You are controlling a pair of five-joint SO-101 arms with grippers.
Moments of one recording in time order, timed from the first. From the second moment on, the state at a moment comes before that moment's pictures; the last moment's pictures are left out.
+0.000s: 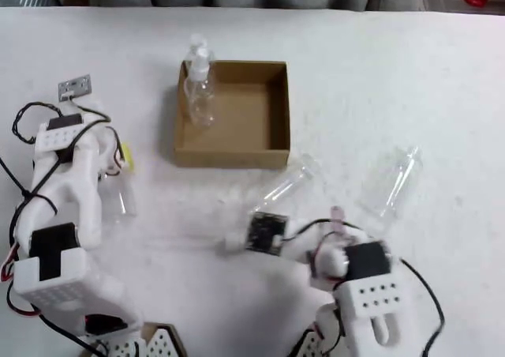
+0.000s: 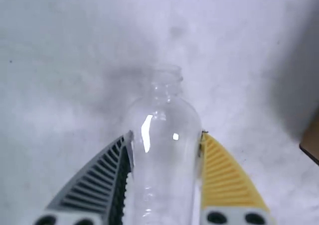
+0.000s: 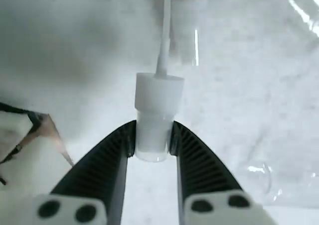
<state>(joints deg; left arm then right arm) -19.7 10.4 19.4 61.1 8.5 -8.6 -66.4 67.1 83.3 70.6</state>
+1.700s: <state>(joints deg) -20.4 10.4 19.4 61.1 8.5 38.9 -0.4 25.3 70.2 102.0</state>
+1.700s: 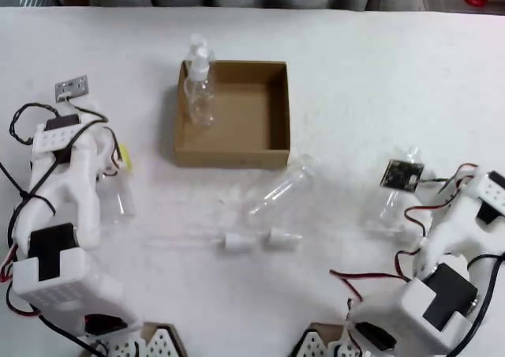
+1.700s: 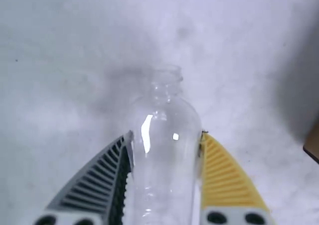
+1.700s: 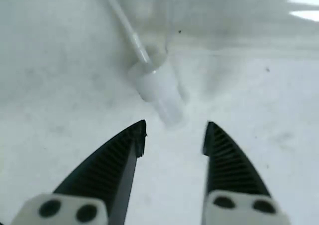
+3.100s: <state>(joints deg) -20.4 10.4 19.4 61.1 5.2 37.1 -6.7 38.8 49.3 13.8</state>
